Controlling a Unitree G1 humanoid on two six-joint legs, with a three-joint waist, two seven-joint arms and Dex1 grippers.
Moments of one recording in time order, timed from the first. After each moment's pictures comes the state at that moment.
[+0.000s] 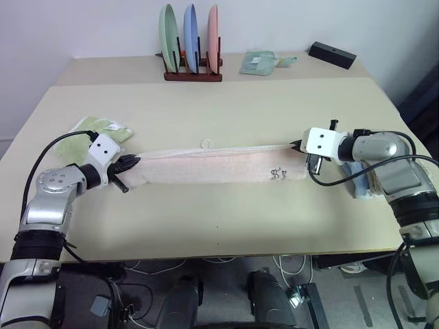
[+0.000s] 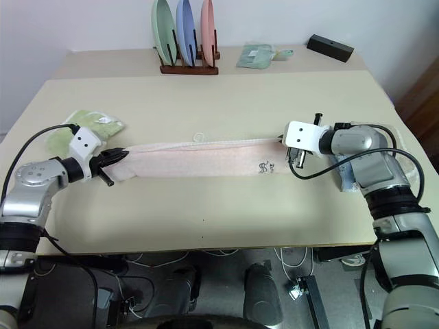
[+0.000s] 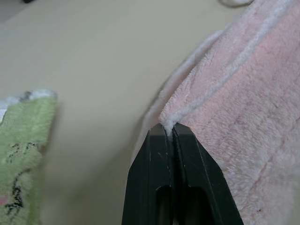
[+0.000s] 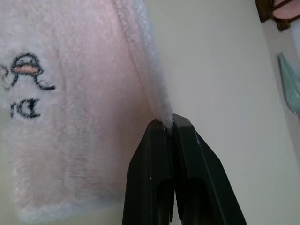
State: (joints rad) left arm -0.44 0.75 0.06 0.36 -0.17 0.14 -0.83; right arm -0.74 -0.82 0.23 0.49 -0.16 -0.22 0.93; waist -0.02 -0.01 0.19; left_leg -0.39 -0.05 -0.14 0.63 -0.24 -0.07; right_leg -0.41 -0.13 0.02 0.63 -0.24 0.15
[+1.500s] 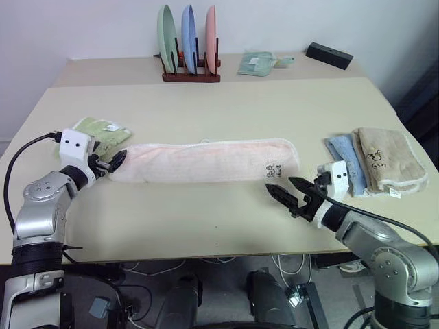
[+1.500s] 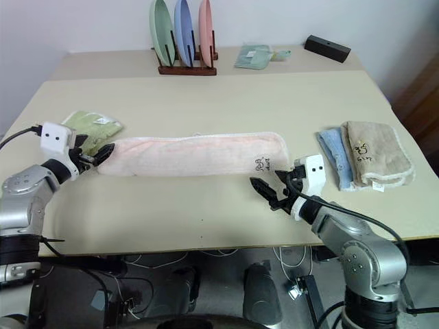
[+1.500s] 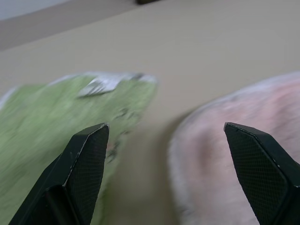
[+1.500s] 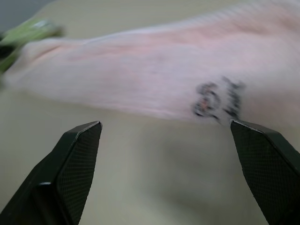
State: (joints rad) left arm -0.35 0.66 0.29 0.20 -0.26 0.36 -0.53; right arm -0.06 -0.30 -0.32 -0.59 0.70 1.09 0.29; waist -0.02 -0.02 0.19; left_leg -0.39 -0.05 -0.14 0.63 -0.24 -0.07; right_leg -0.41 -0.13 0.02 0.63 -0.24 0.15
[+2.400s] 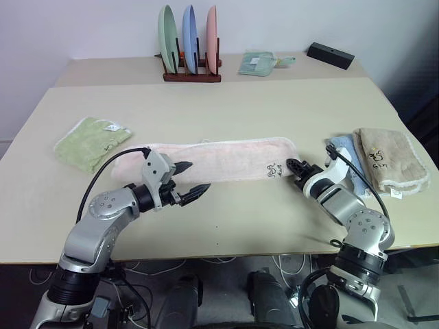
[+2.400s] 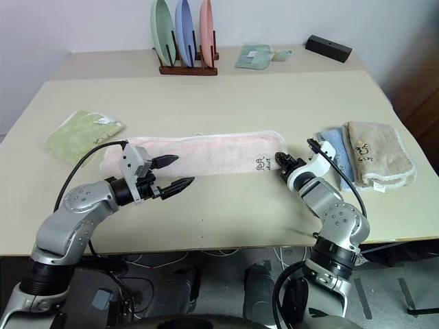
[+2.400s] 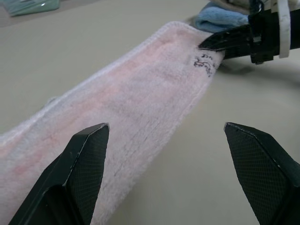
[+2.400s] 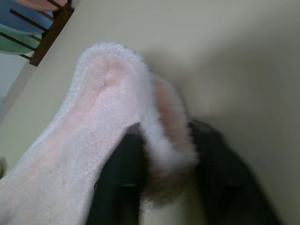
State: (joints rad) left arm -0.18 0.53 -0.02 -0.36 -0.42 0.49 -0.72; right arm -0.40 -0.06 -0.58 -0.15 0.82 1.05 -0.12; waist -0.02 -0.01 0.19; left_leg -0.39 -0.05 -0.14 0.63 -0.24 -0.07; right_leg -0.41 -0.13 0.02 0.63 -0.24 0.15
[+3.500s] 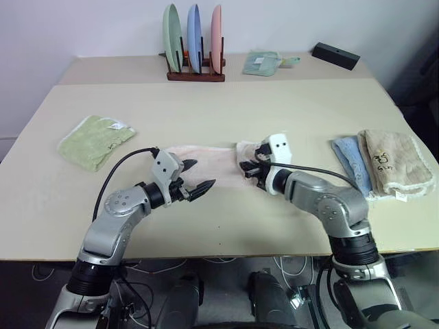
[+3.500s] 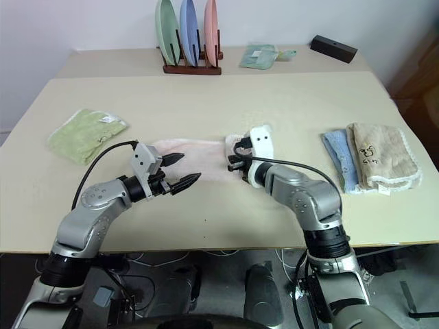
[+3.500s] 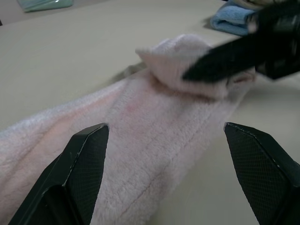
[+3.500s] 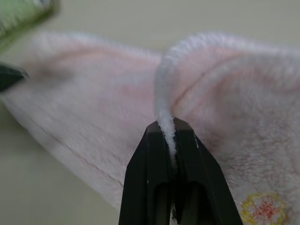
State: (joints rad) left arm -0.23 0.44 -0.07 -0.25 -0.34 0.42 -0.68; right arm -0.48 -0.32 0.08 -0.17 0.63 0.97 0.15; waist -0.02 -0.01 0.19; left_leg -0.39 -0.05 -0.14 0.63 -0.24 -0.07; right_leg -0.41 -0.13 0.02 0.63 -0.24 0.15
